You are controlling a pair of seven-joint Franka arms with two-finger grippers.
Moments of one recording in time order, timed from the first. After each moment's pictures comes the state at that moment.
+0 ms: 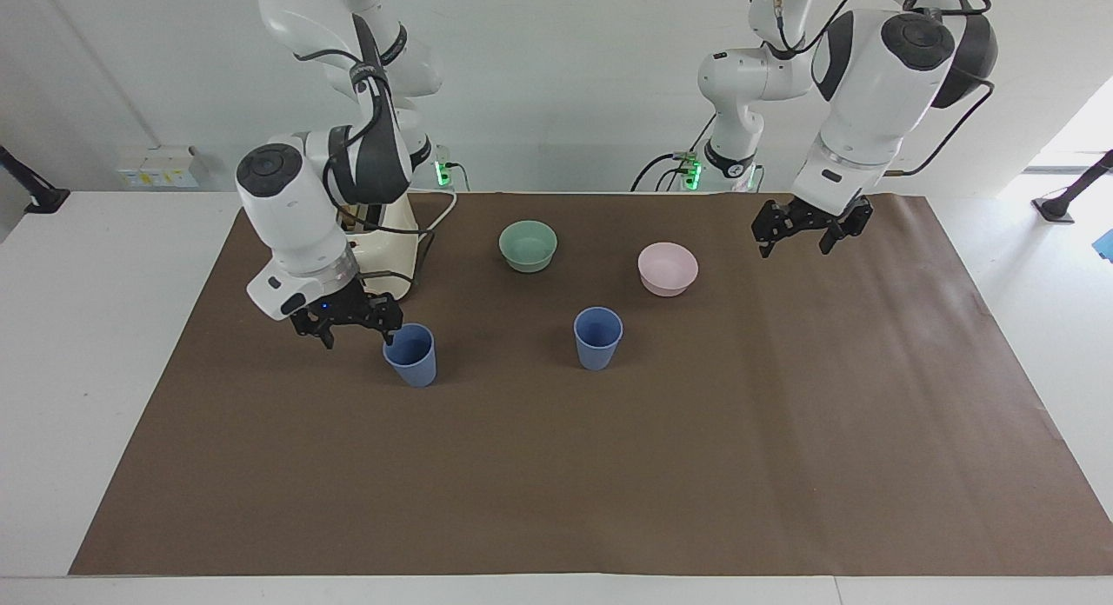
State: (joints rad) left arm 0.12 -0.04 -0.22 -1.69 -0.02 1.63 -0.01; right arm -0.04 0.30 0.15 -1.84 -0.03 2.13 0.06
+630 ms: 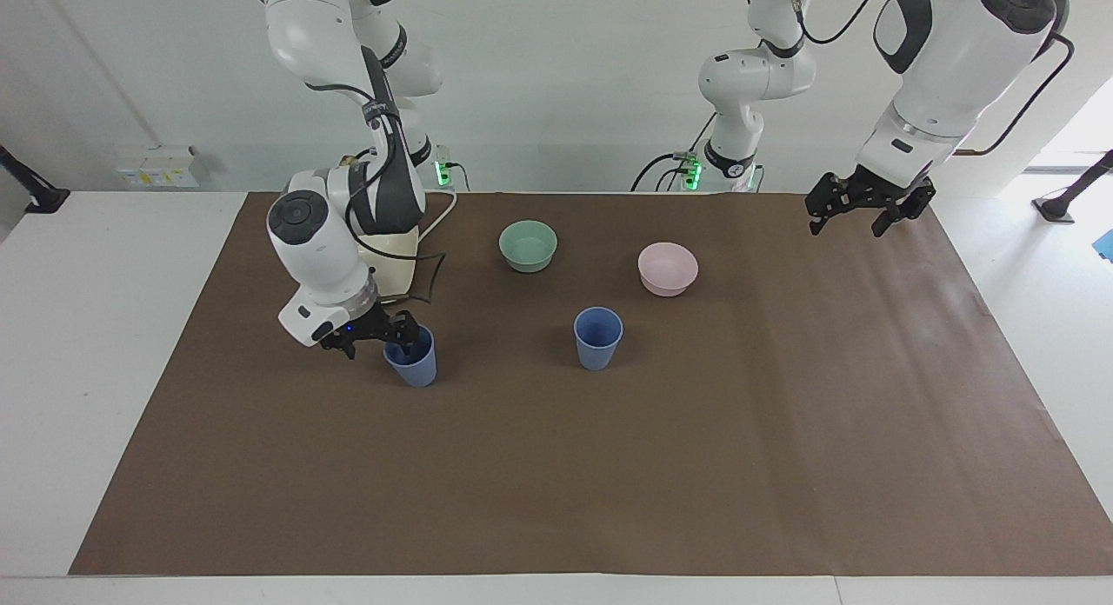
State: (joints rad) left arm -0.02 -0.04 -0.07 -1.70 -0.02 1.61 0.00; right arm -0.02 0.30 0.15 -1.85 -0.03 2.13 0.06
